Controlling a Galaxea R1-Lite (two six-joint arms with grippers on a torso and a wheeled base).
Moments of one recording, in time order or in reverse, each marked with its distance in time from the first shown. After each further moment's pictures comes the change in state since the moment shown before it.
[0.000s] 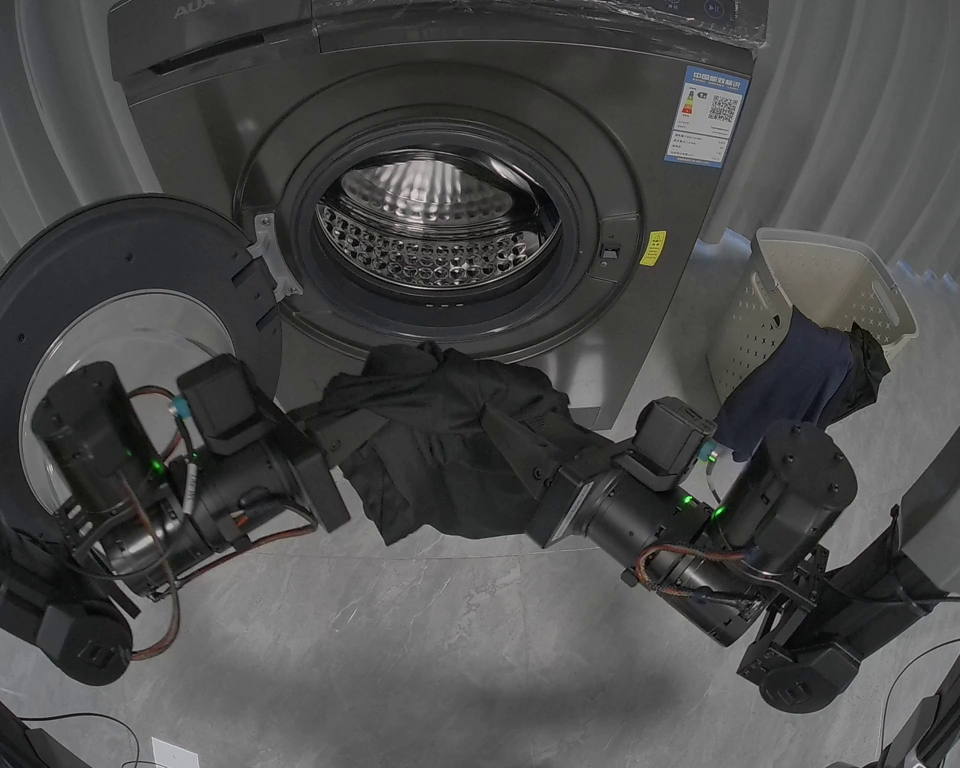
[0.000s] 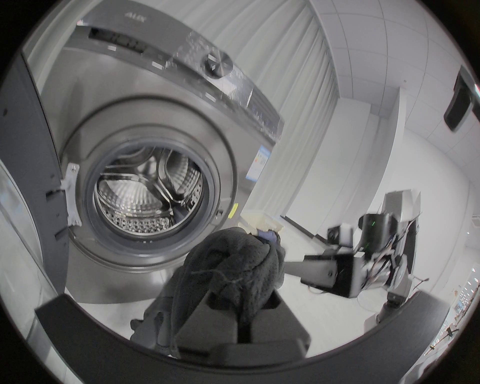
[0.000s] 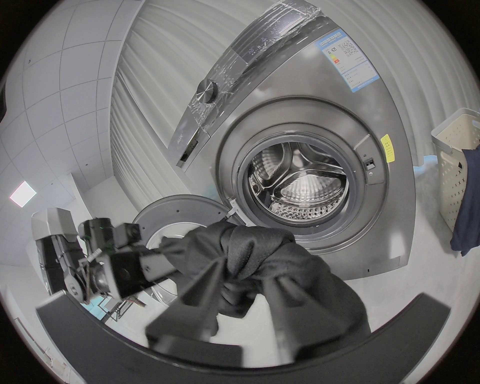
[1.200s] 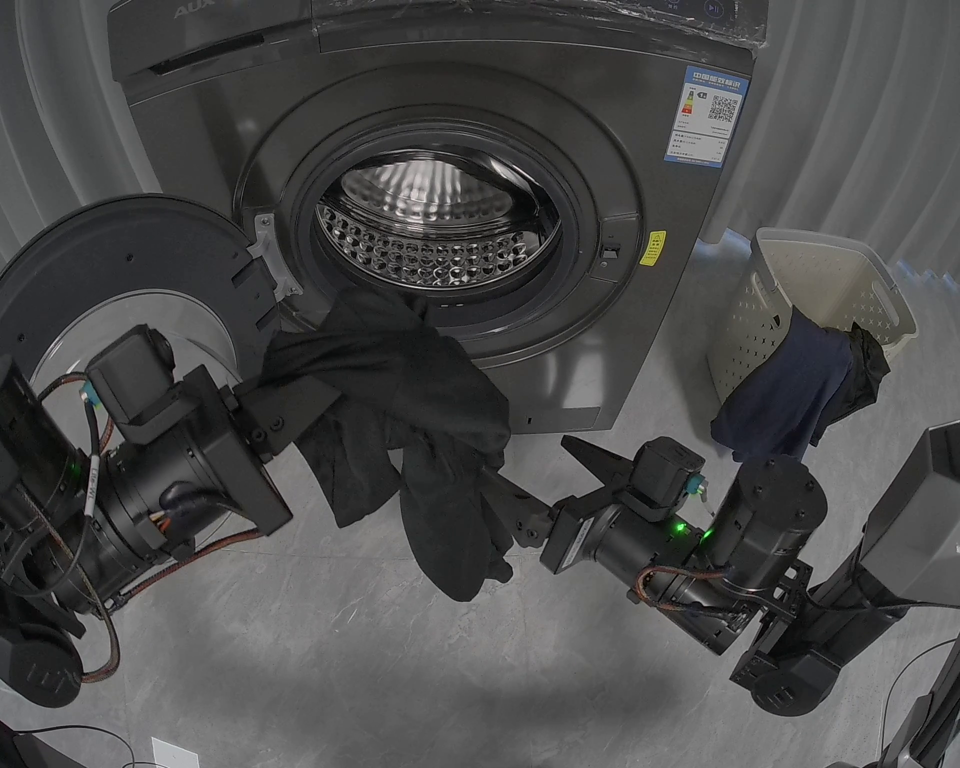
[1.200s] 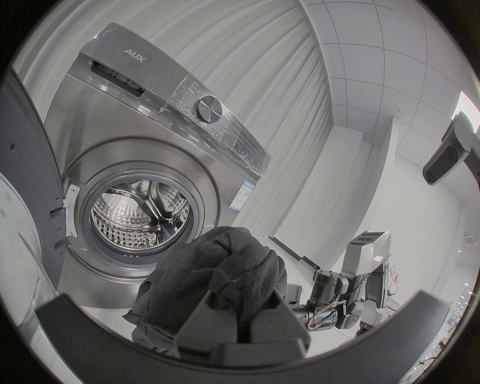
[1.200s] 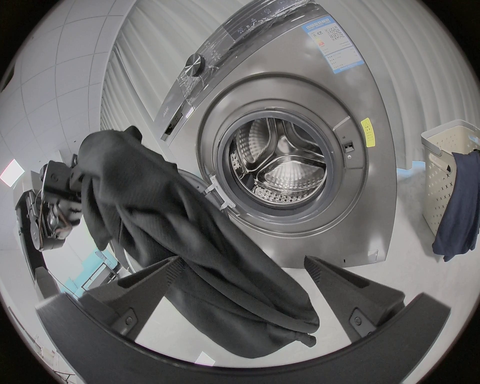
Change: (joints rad) left arm -0.060 -0.176 0.035 0.009 0.025 -0.113; right arm -0.050 0.071 0.077 -0.052 0.000 -0.063
